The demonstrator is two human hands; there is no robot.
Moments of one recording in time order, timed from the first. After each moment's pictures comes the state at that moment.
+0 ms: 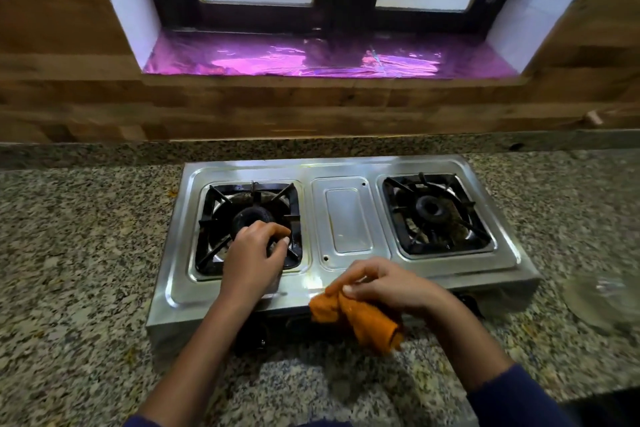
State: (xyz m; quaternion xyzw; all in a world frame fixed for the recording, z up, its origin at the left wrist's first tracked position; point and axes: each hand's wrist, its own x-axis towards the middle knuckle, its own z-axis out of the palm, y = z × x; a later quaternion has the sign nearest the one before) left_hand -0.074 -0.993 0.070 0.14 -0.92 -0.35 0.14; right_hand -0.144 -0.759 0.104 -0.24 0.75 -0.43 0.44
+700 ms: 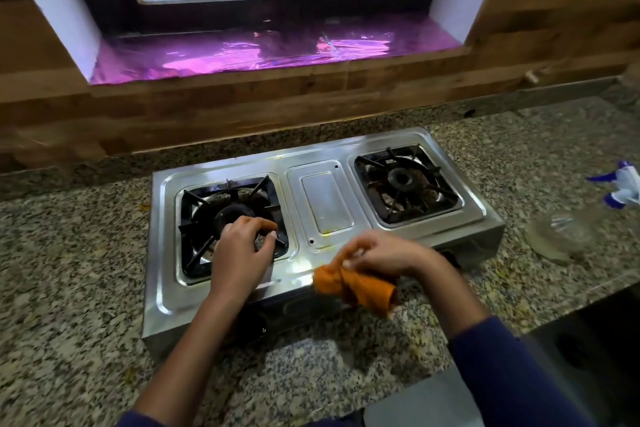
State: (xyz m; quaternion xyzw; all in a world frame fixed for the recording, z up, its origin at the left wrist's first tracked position) left_hand -0.072 -0.998 0.065 0.10 -0.93 -0.33 0.14; right_hand -0.143 -0.749 0.102 -0.21 0.82 -0.35 0.41
